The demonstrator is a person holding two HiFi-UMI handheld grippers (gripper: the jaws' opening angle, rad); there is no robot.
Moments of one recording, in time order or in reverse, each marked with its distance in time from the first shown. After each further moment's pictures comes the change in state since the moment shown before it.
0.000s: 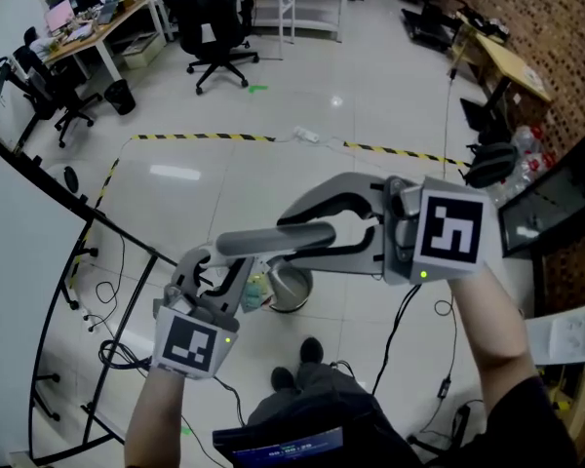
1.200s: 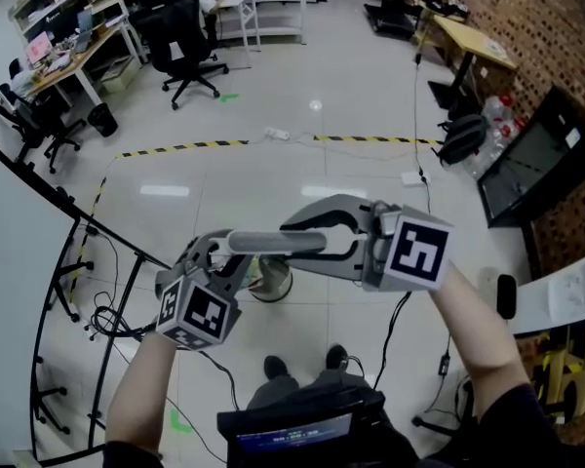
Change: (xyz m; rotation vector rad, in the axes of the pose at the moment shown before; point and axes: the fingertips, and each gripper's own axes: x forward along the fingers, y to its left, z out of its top) left arm 0.011 -0.136 0.019 0.312 0.134 -0.199; right arm -0.084 0.121 -0.027 0.056 0.016 -0.236
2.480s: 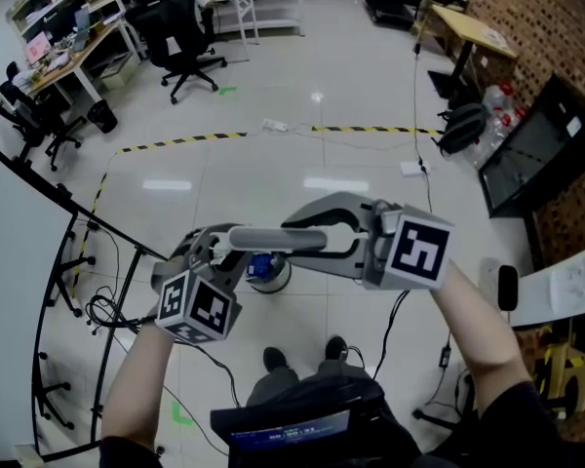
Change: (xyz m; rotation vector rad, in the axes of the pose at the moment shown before) left arm 0.013 -0.026 0.010 0.127 0.069 -0.030; right arm -0.026 0.016 -0.011 0.013 -0.025 -0.012
